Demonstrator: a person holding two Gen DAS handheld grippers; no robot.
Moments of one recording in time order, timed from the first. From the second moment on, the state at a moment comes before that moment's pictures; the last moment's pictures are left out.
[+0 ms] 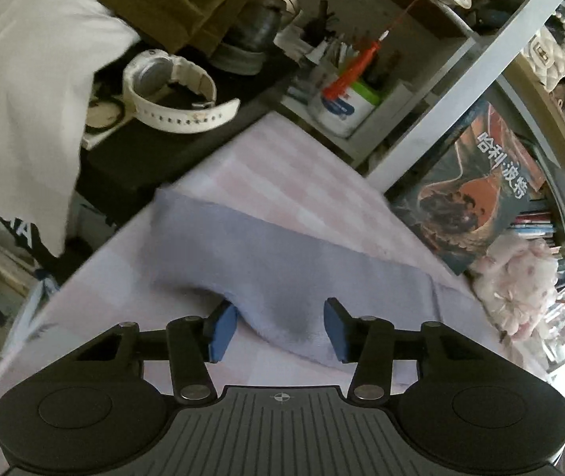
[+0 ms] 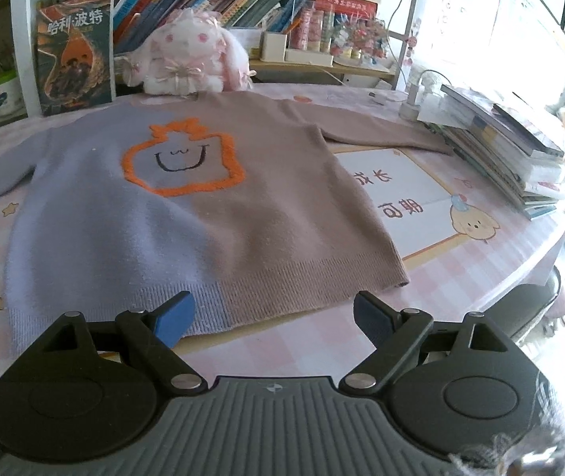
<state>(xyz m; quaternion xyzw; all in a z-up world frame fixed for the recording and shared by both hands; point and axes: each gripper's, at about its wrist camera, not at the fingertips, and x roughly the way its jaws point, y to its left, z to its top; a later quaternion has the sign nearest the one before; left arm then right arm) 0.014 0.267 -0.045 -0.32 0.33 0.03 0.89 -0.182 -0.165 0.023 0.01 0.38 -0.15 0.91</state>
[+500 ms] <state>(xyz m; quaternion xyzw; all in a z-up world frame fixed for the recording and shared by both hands) 0.023 0.302 -0.053 -0.38 0.32 0.11 0.86 -0.178 -0.170 0.026 0.02 0.37 -0.16 0.91</state>
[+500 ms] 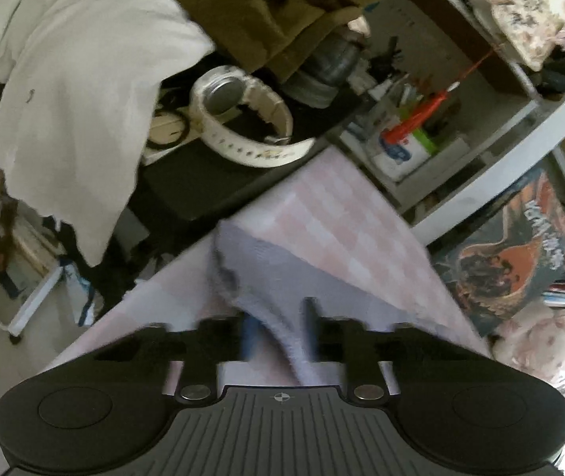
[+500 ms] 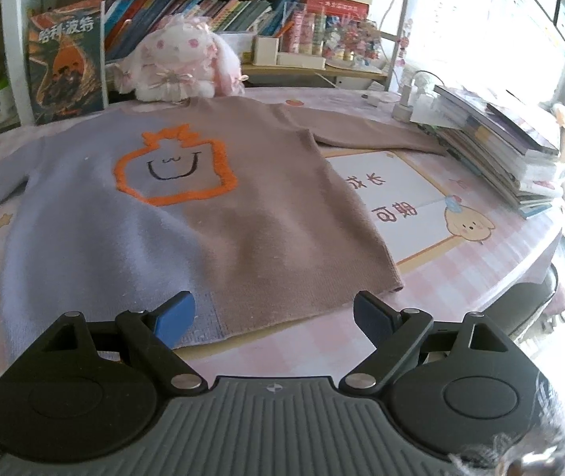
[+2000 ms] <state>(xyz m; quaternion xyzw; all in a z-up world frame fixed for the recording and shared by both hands) 0.068 -0.112 0.071 -0.14 0.24 -0.03 0.96 -0.116 -0.374 0.010 -0.03 0.36 0.15 0.92</state>
